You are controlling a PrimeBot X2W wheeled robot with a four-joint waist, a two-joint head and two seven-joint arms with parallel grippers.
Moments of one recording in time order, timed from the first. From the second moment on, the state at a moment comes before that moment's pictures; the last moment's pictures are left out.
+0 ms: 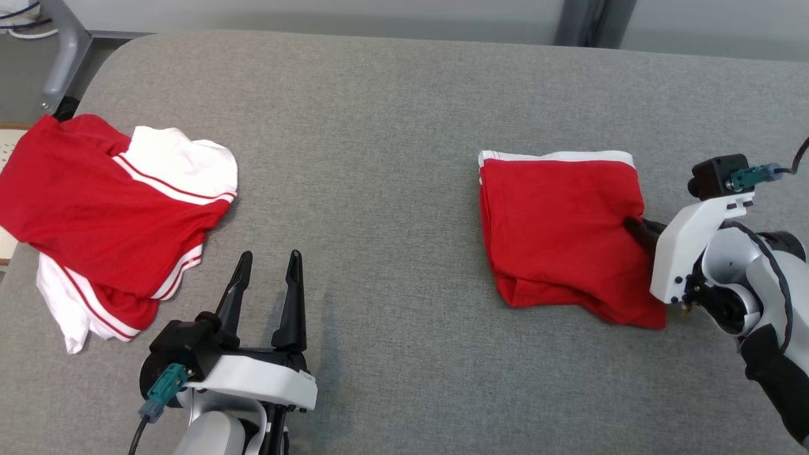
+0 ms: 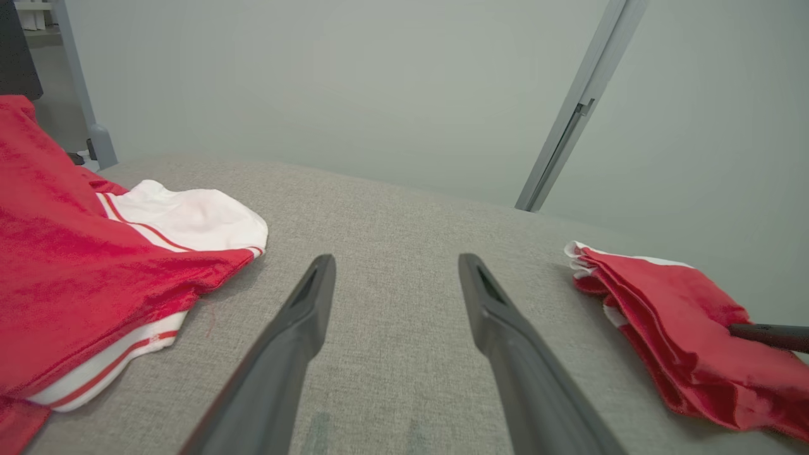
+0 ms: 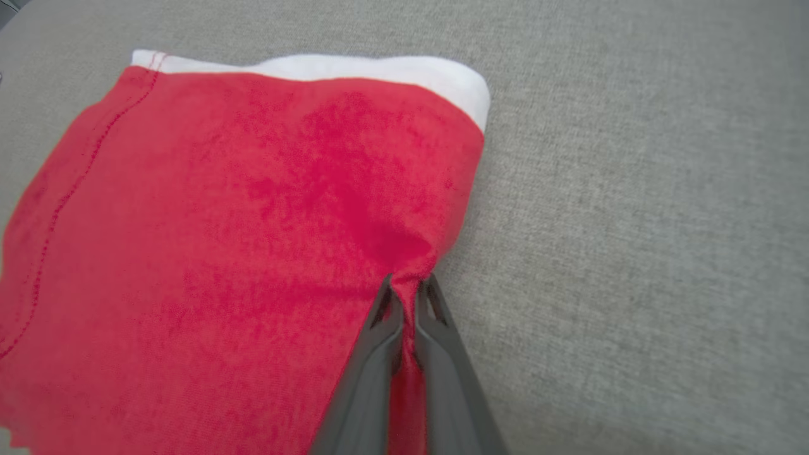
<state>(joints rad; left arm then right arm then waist) -0.15 0.05 -0.23 0.21 -0.40 0.06 -0.26 -0.72 -0.38 0.57 0.74 0.78 0.13 0.33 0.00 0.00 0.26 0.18</state>
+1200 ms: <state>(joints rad) -0.25 0.11 -0.28 0.14 -0.24 0.02 -0.21 -0.97 -0.40 0.72 0.99 0.78 0.13 -0.04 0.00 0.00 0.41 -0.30</state>
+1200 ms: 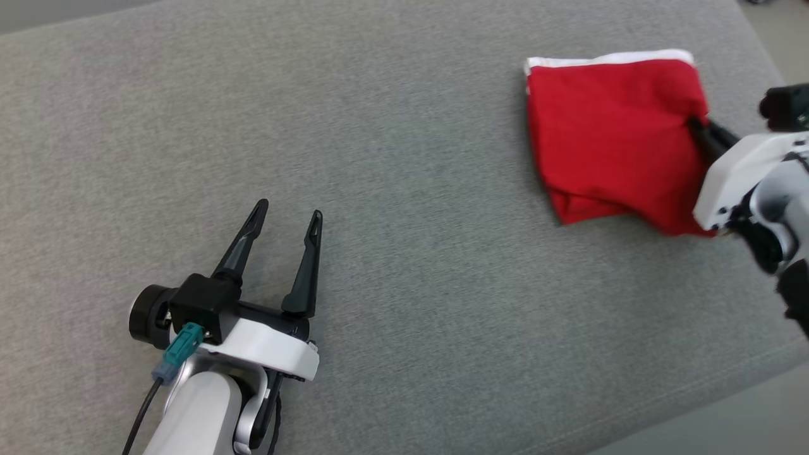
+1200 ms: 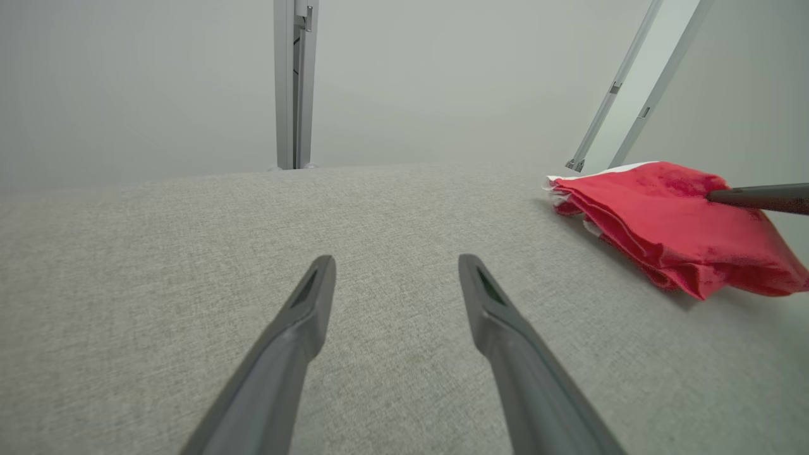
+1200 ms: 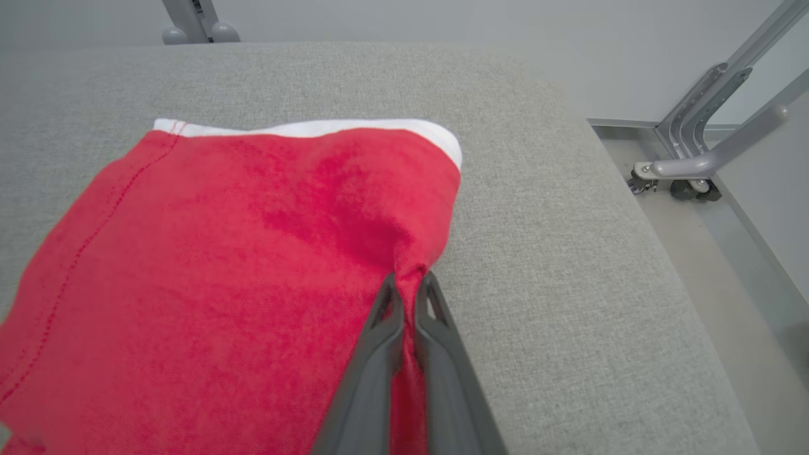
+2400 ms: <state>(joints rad) -0.25 0.16 -0.31 -0.02 -0.22 0.05 -0.15 -1.21 -0.62 0.66 1.29 0.55 0.13 -0.20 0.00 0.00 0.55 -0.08</state>
